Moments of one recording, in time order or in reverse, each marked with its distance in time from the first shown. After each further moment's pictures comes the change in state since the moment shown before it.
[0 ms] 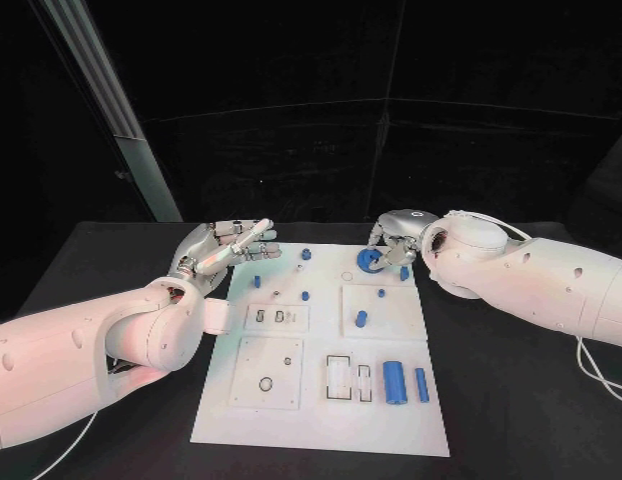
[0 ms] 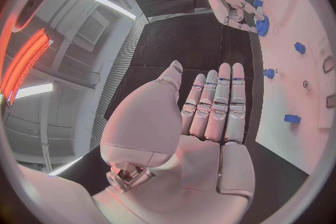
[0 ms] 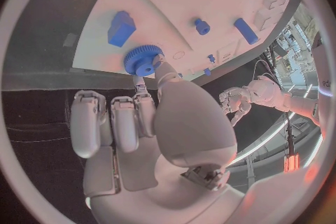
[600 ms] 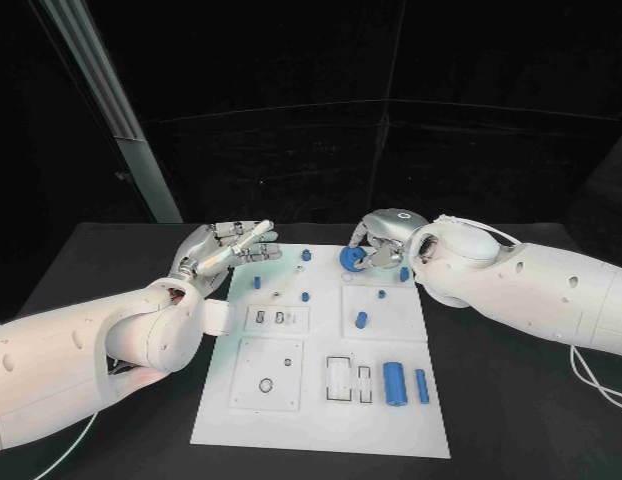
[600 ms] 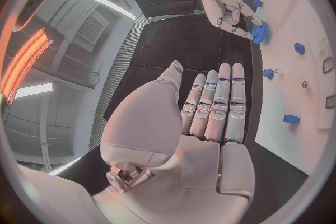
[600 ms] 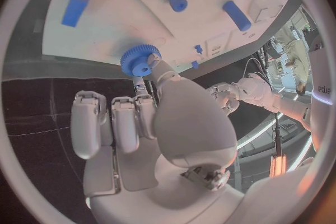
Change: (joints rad) left arm 0.000 0.000 0.000 -0.001 0.000 0.004 -0.005; left_hand 0.000 0.000 0.003 -0.003 0.000 0.000 0.000 0.000 0.000 0.000 0.000 0.000 0.000 0.000 0.000 0.000 0.000 0.000 0.000 0.000 0.000 -0.001; right arm -0.005 0.009 -0.003 0.089 -0.024 -0.108 0.014; right_hand -0.034 0.016 0.084 -0.025 0.057 0.008 0.005 0.001 -0.043 0.001 -0.009 0.016 -0.001 0.000 -0.008 0.005 0.000 0.000 0.007 -0.007 0.004 0.000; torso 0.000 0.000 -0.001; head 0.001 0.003
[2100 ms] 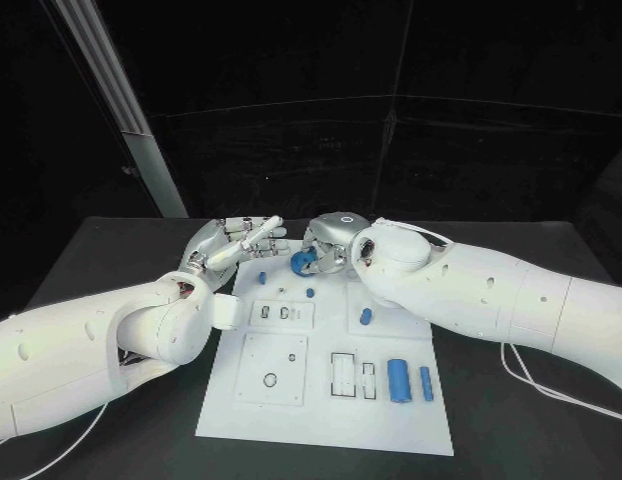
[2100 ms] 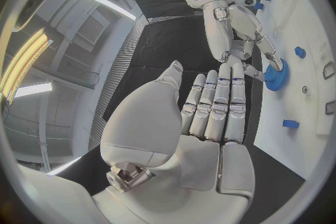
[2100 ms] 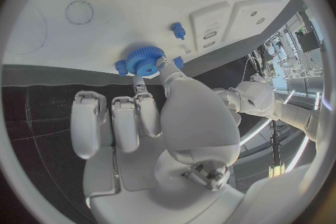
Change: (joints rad) left arm 0.000 0.011 0.000 -0.003 -0.002 0.003 -0.003; left_hand 0.000 0.000 0.000 0.000 0.000 0.000 0.000 -0.001 0.000 0.000 0.000 -0.001 0.000 0.000 0.000 0.000 0.000 0.000 0.000 0.000 0.000 0.000; right arm -0.016 0.258 -0.003 -0.143 -0.045 0.031 -0.051; right_hand -0.110 -0.054 0.007 0.046 -0.013 -0.018 0.001 -0.065 0.042 -0.002 0.010 -0.046 0.000 -0.002 0.003 0.000 0.000 0.000 0.003 0.003 0.000 0.000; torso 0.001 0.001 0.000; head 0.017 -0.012
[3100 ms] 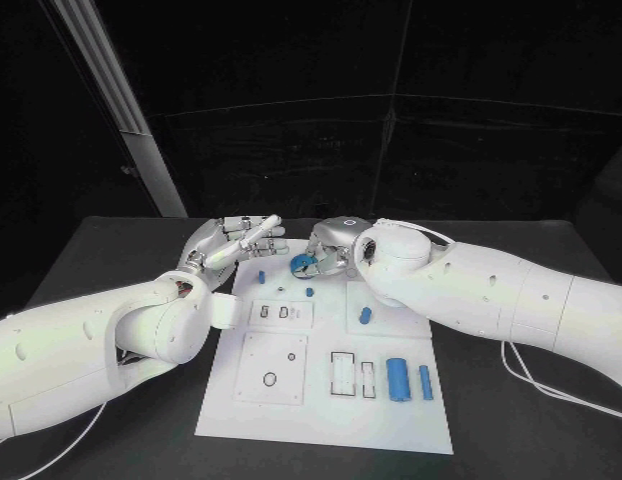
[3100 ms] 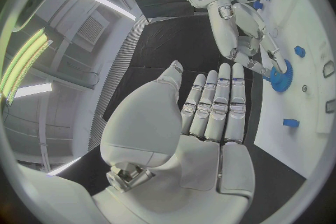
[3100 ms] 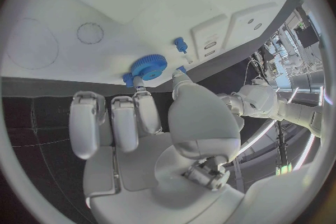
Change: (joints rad) left arm 0.001 -0.002 0.000 0.000 0.000 0.000 -0.002; left_hand 0.000 0.000 0.000 0.000 0.000 -0.004 0.004 -0.004 0.000 -0.004 0.004 -0.004 0.000 0.000 0.000 -0.004 0.000 0.000 0.000 0.000 0.000 -0.001; right arm -0.001 -0.012 0.000 -0.004 0.022 0.067 -0.016; right_hand -0.214 0.027 -0.201 0.199 0.097 -0.063 0.022 -0.020 0.001 -0.009 0.023 -0.009 0.000 0.002 0.019 0.004 0.000 0.000 -0.001 0.017 0.000 0.000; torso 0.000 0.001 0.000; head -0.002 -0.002
